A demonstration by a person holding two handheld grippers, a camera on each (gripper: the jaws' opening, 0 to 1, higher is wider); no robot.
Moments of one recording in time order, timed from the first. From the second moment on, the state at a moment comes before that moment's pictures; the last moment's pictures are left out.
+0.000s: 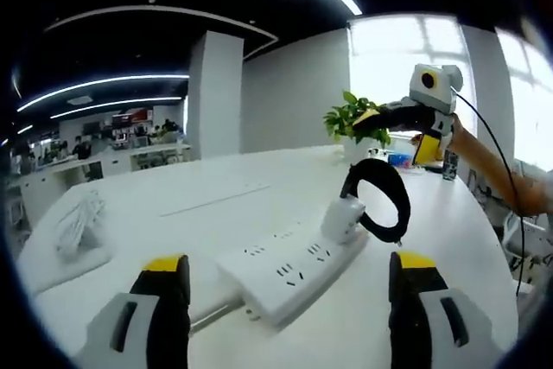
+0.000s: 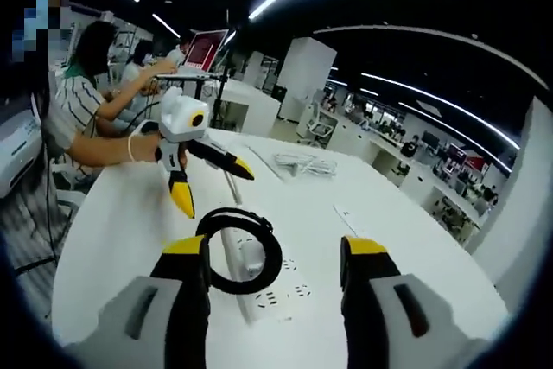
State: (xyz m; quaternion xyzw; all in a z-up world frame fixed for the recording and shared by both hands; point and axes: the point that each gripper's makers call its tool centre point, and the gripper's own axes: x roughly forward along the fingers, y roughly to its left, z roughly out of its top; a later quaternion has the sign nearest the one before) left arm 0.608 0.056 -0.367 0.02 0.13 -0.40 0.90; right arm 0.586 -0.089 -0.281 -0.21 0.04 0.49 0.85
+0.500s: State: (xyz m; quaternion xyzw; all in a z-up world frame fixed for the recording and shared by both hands) left arm 0.597 0.069 -0.360 0.02 0.11 -0.39 0.91; right arm 0.569 -0.100 -0.308 -0.17 0.00 0.43 0.89
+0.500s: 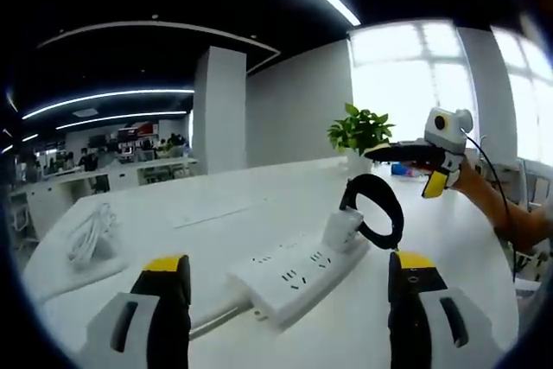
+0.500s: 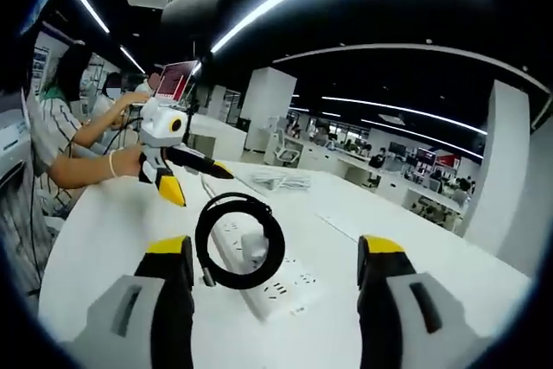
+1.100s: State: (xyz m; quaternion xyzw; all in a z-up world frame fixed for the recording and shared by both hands) left arm 0.545 0.080 -0.348 -0.02 0.07 -0.39 0.92; right arm 0.535 -0.082 -0.304 -0.10 -0.03 0.44 0.89
